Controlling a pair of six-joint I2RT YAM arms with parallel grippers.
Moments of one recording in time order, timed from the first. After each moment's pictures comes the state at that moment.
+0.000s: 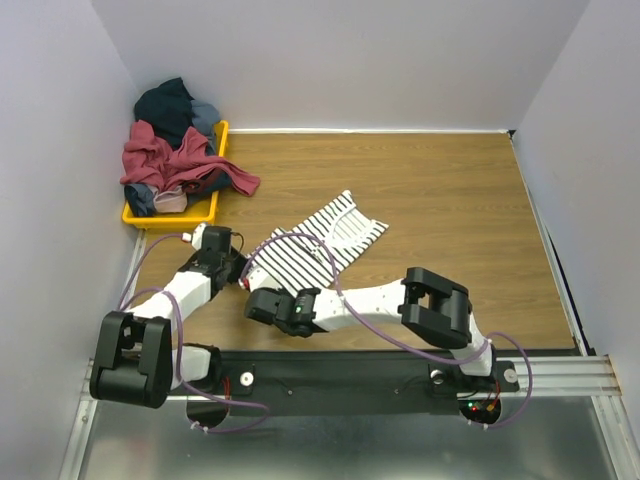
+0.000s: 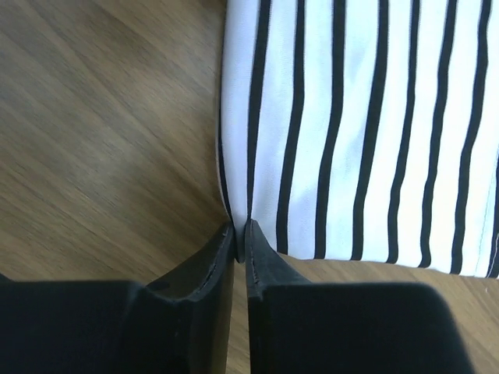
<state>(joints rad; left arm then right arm) -0.17 1.21 0.46 -0.10 -0.06 -0.96 1.36 2.05 1.42 -0.41 0.51 0.37</state>
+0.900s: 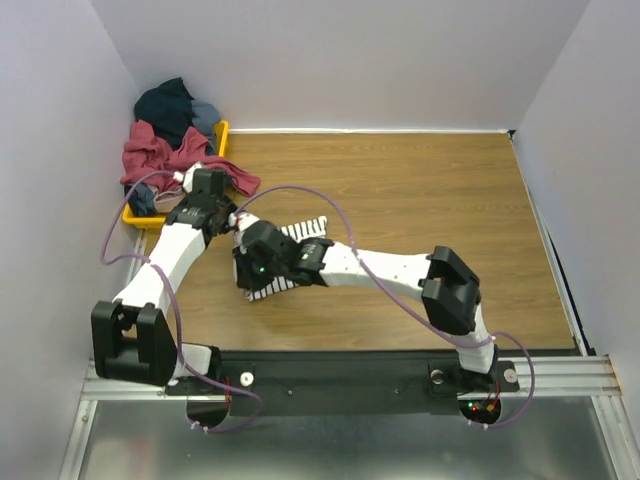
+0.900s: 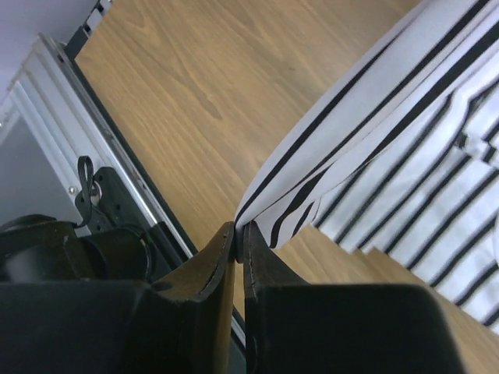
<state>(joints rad) -0.13 1.28 0.98 -0.48 -0.12 -0.78 1.22 2.07 1.75 -0.32 -0.04 0.50</state>
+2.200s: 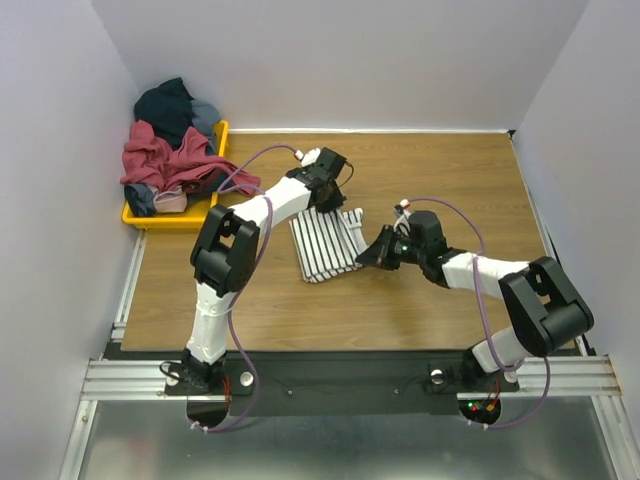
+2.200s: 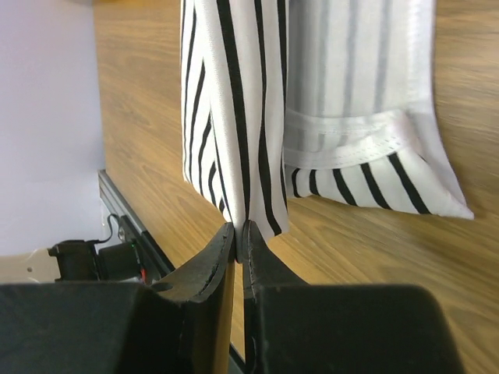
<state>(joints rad) -0.60 2.08 1.67 -0.50 -0.18 -0.93 0.47 1.50 0.62 0.32 -0.53 0.83</state>
